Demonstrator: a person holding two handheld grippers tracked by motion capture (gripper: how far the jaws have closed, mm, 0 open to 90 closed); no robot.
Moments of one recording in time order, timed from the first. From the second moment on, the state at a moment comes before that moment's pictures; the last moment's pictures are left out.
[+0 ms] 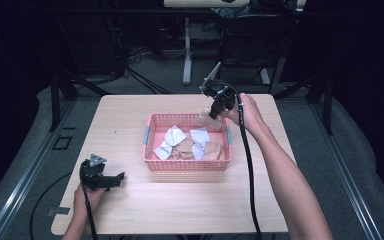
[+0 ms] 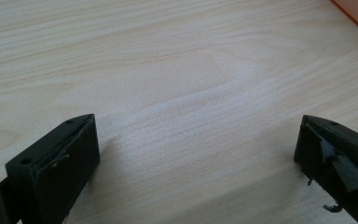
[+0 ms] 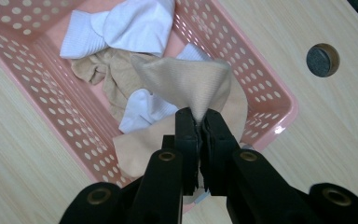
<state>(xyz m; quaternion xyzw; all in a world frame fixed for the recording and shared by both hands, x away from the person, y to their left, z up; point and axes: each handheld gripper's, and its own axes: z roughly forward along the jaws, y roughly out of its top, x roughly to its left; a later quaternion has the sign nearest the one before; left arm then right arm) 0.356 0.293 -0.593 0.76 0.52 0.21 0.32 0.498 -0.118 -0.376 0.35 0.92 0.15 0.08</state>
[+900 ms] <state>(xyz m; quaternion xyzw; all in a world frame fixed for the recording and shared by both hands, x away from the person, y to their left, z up) 0.356 0.293 -0.593 0.76 0.52 0.21 0.32 0.486 -0.194 -0.351 0.40 0.90 0.16 0.10</state>
